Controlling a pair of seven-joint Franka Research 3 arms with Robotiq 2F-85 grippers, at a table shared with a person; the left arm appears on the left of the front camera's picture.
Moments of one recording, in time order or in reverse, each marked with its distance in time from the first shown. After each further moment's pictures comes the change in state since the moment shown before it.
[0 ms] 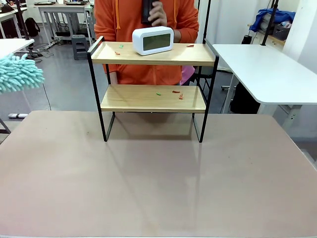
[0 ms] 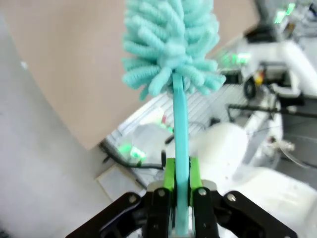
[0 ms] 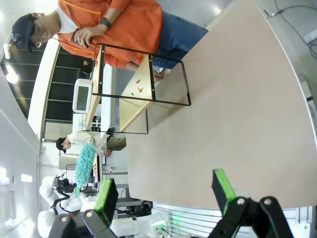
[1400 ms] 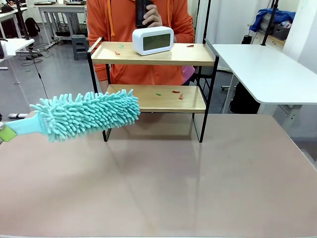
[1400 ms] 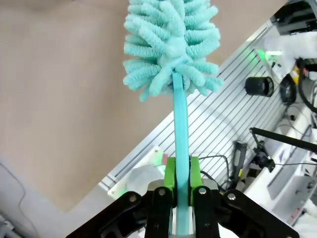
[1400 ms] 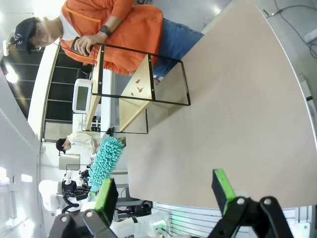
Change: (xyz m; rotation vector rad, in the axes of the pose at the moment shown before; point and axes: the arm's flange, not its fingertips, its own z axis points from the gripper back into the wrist) left arm 0.100 -0.164 -0.222 0.232 0.028 -0.172; right arm 0.000 0.000 0.000 -0.002 0.000 -0.001
